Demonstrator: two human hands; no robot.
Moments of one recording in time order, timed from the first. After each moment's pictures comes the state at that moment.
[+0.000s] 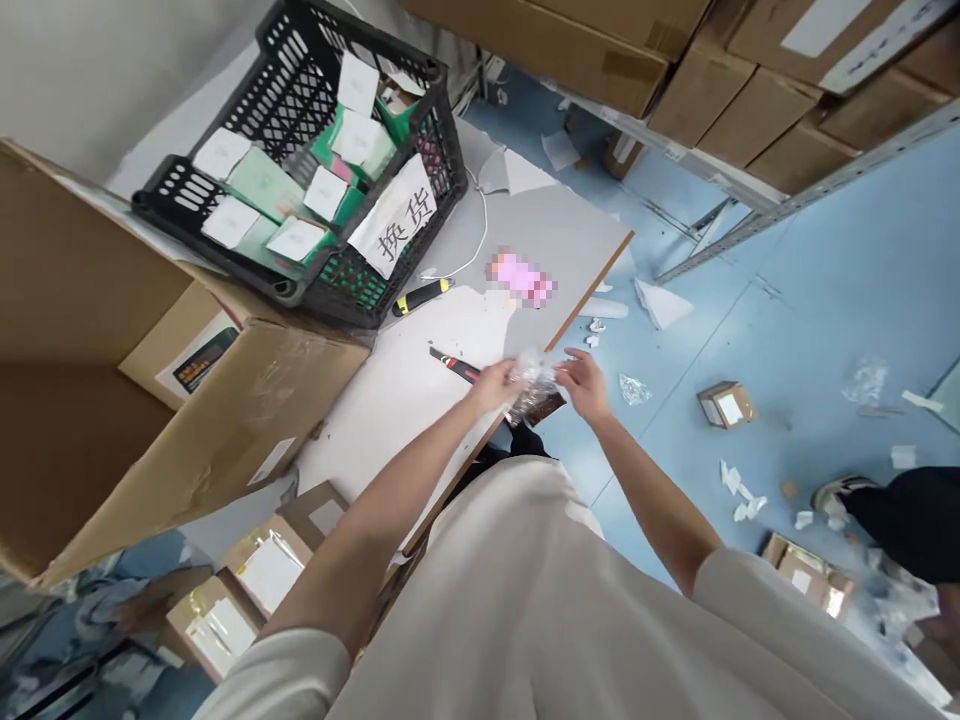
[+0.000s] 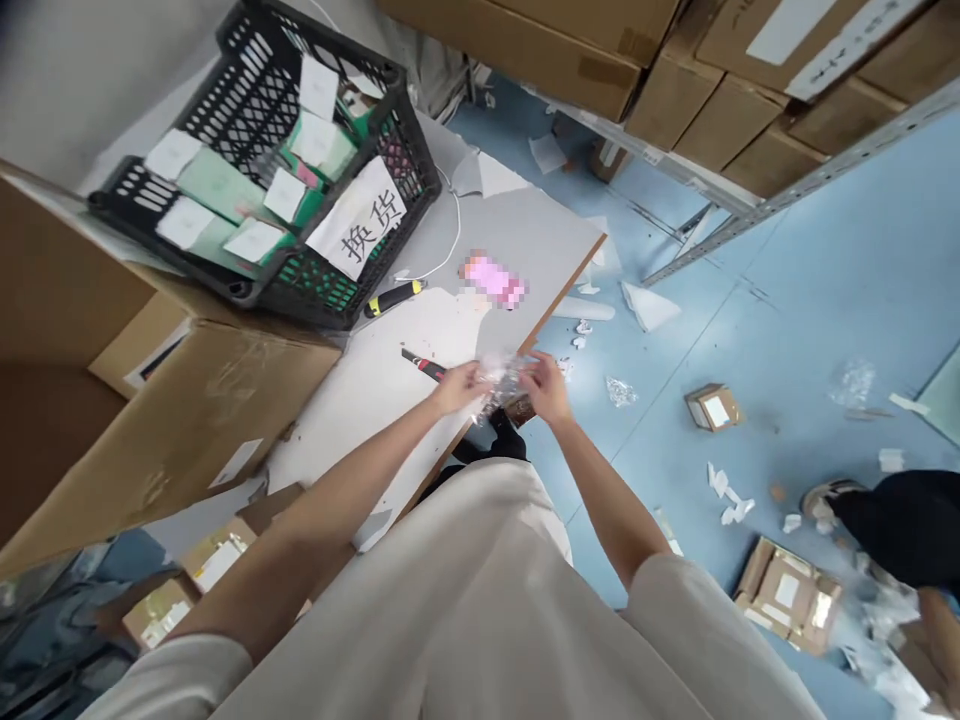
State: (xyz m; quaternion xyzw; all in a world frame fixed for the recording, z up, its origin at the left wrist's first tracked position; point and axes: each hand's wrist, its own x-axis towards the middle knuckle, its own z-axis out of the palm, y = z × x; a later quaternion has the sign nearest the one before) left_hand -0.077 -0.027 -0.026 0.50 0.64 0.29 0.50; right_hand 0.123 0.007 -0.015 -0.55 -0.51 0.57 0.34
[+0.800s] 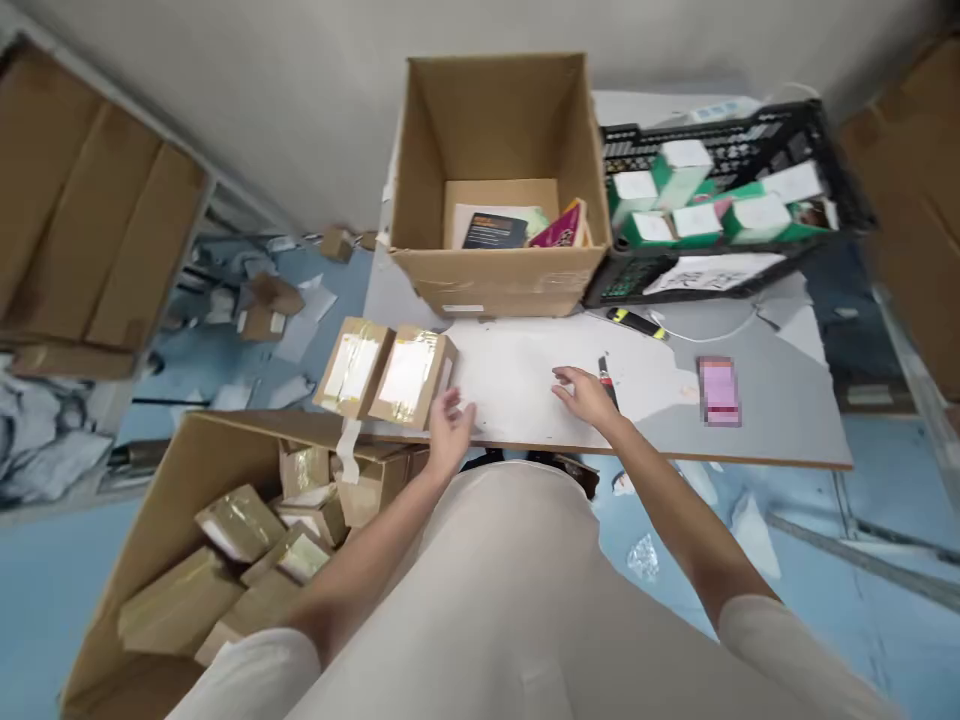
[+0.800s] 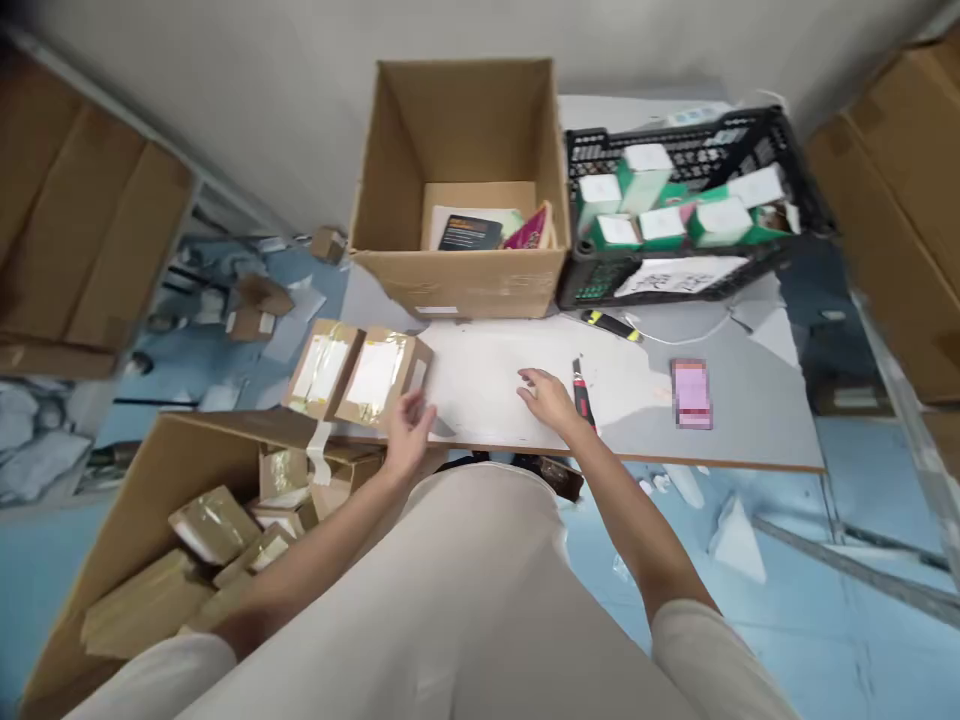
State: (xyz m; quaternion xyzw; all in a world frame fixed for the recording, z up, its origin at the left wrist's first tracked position) left_hand -0.128 -0.321 0.063 -0.07 0.83 0.55 0.08; right_hand -0.106 -0.048 0.039 -0.05 -0.91 0.42 -0.03
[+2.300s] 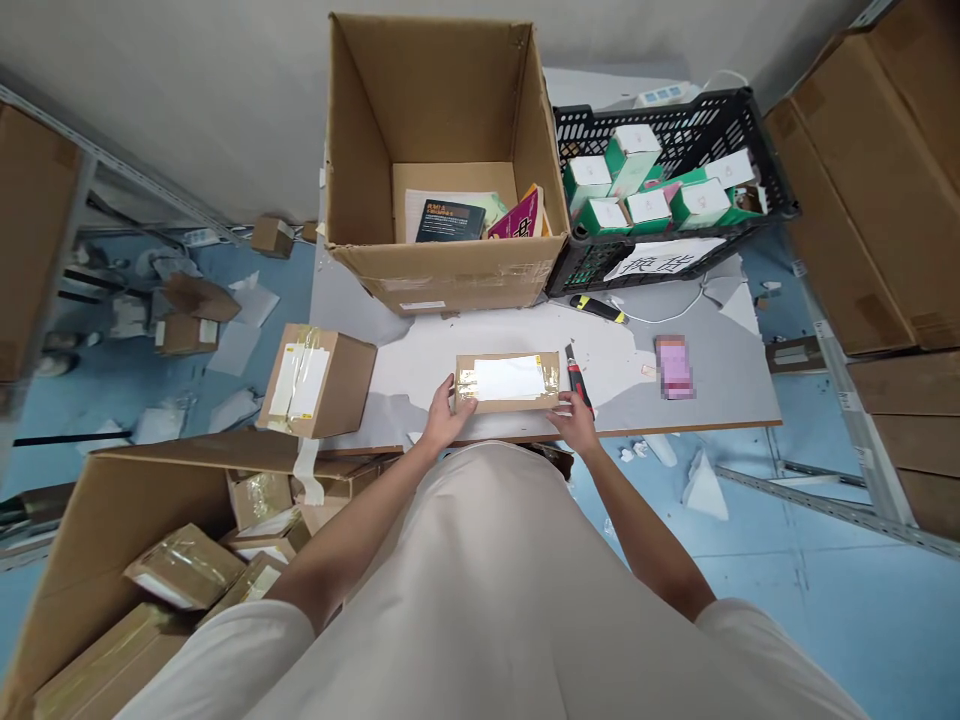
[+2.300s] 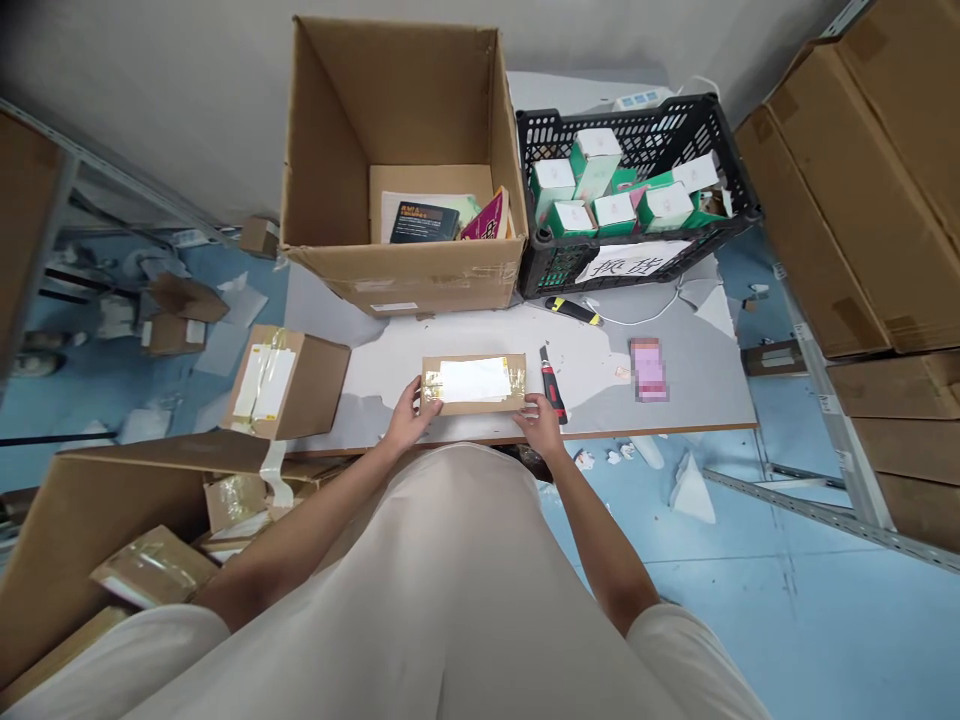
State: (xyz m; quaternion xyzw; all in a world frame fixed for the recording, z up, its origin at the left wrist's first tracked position) left_hand -0.158 -0.301 0.010 0.05 0.83 0.50 0.22; right_hand -0.022 -0.055 -0.006 -0.31 -0.75 0.58 0.00
